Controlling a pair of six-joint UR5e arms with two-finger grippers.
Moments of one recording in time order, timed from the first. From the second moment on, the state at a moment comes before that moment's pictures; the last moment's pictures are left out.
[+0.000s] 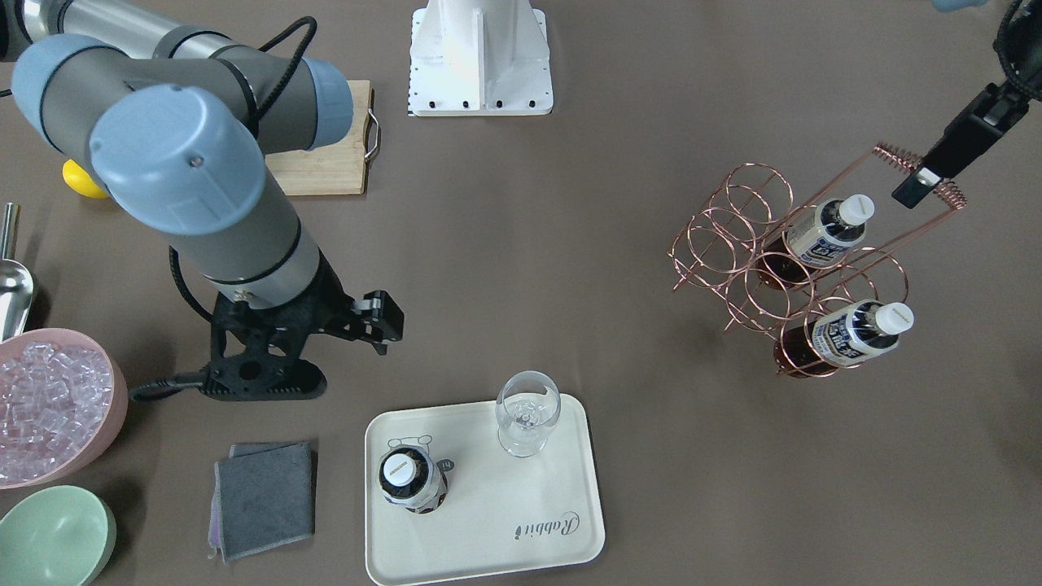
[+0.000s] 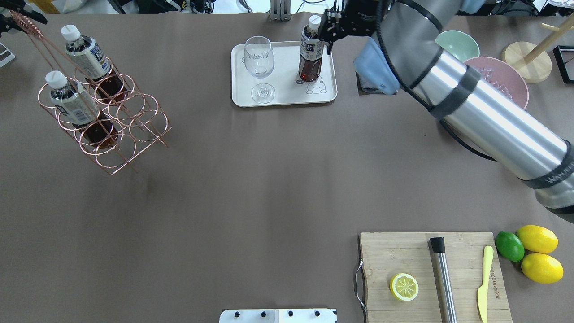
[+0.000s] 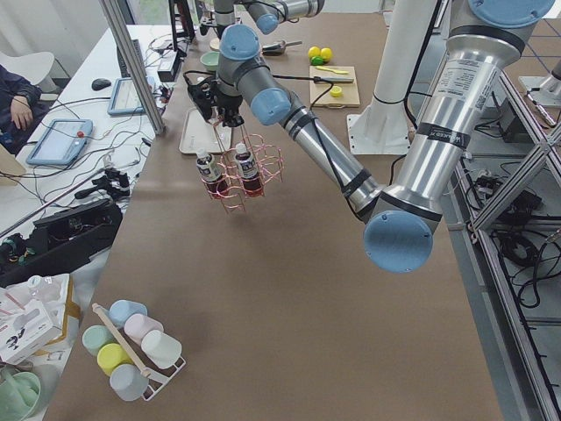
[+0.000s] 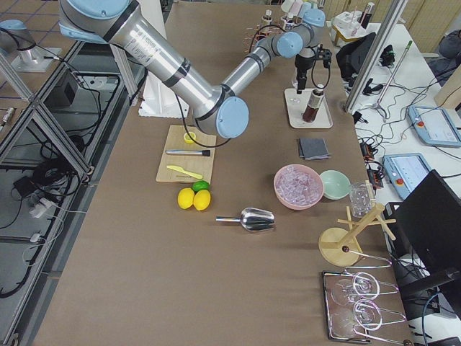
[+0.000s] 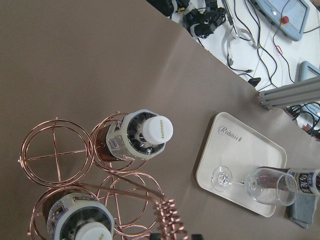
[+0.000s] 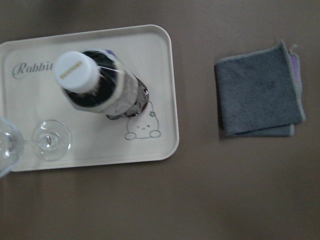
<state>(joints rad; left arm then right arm) -1.31 -1.91 -2.01 -1.73 -2.42 -1.57 0.94 -0.66 1.45 -1.75 2.18 0.87</state>
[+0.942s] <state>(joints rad) -1.51 -2.12 -1.57 -1.80 -2.60 -1.78 1.25 -1.34 1.83 -1.84 2.35 0.38</state>
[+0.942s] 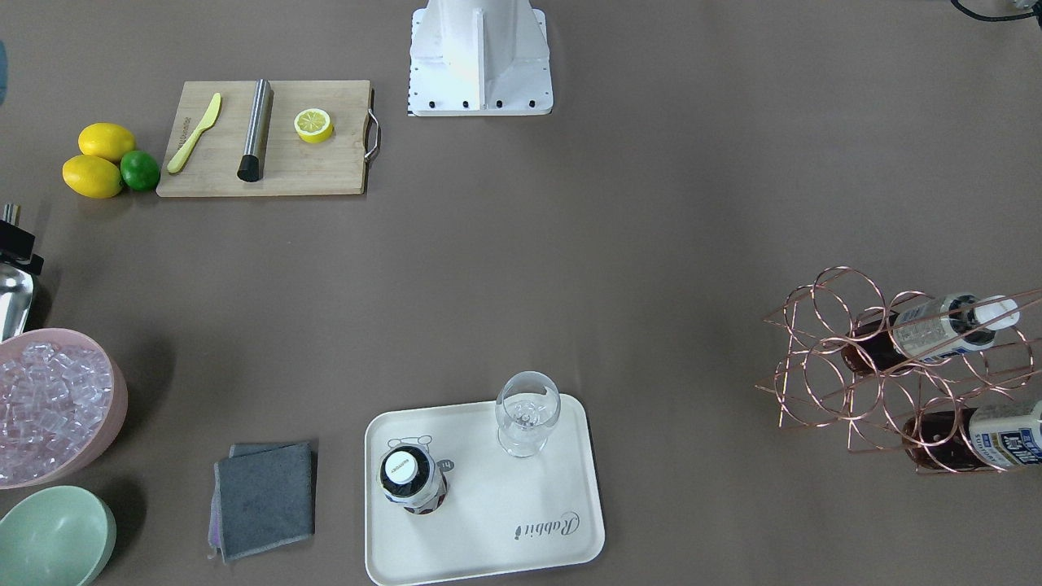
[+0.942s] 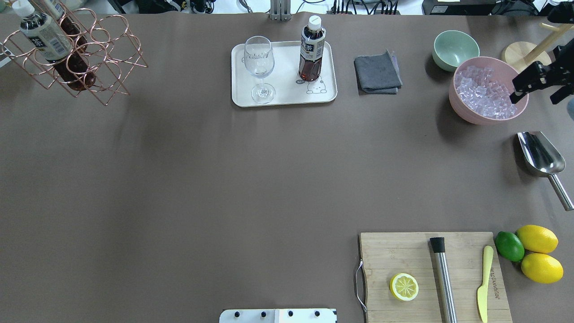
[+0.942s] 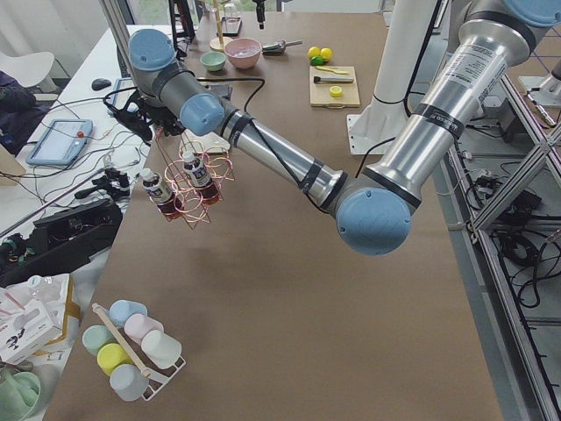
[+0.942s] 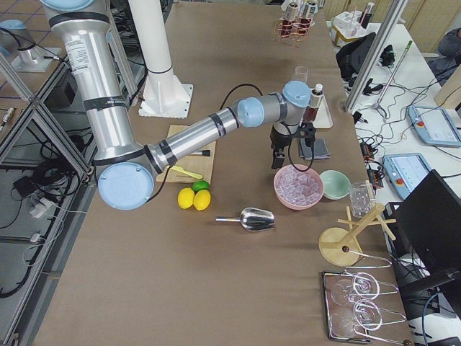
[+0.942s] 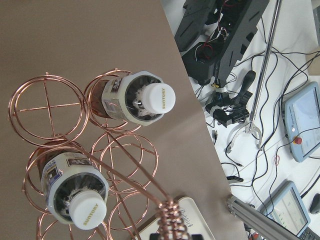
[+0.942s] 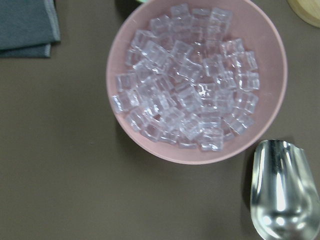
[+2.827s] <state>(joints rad) -1.45 -2.09 -1.38 -2.07 -2.44 -2.40 1.49 -1.62 1.84 -1.83 2.29 -0.02</state>
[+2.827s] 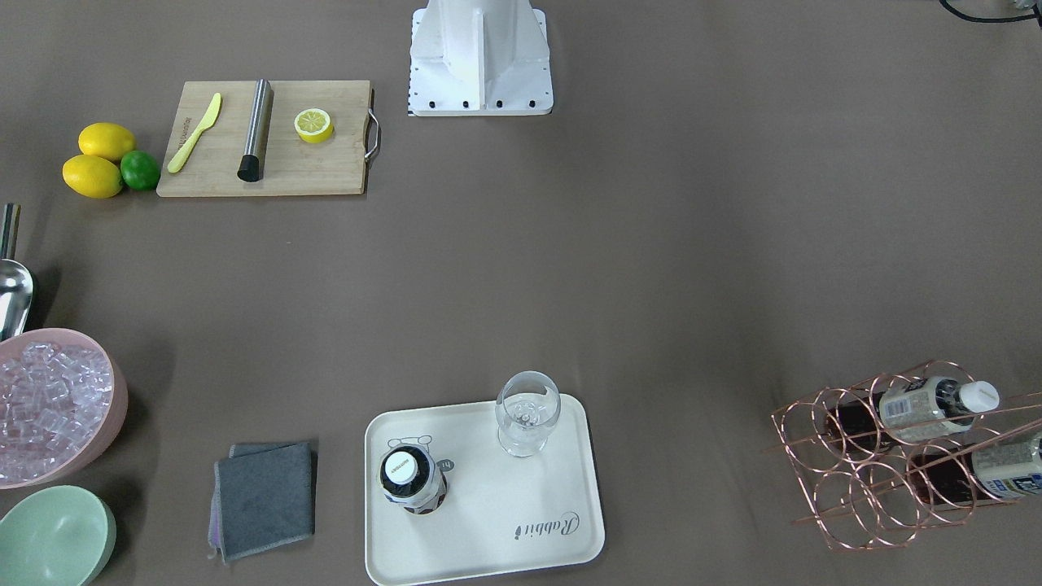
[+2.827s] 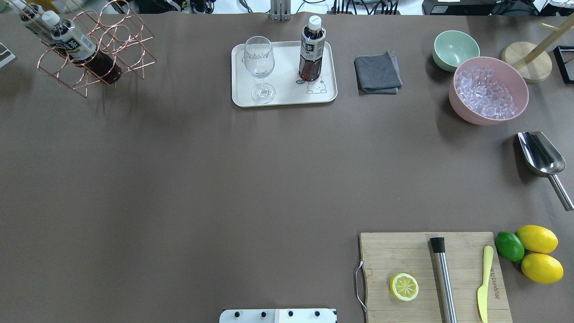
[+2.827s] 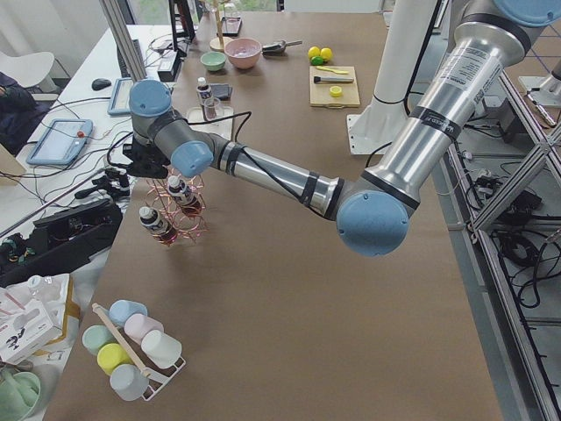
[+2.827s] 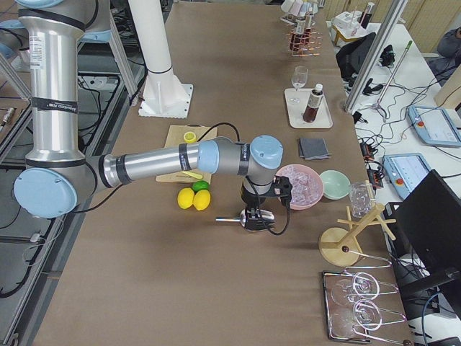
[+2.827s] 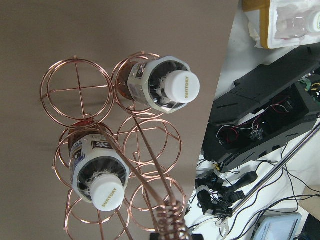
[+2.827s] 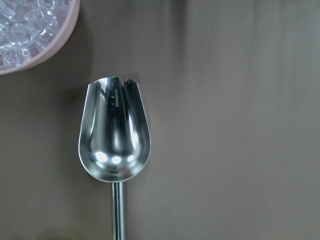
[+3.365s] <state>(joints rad) -1.43 -2.09 -1.37 -2.09 -2.42 -2.40 1.55 -1.62 1.78 -1.83 2.28 -0.16</state>
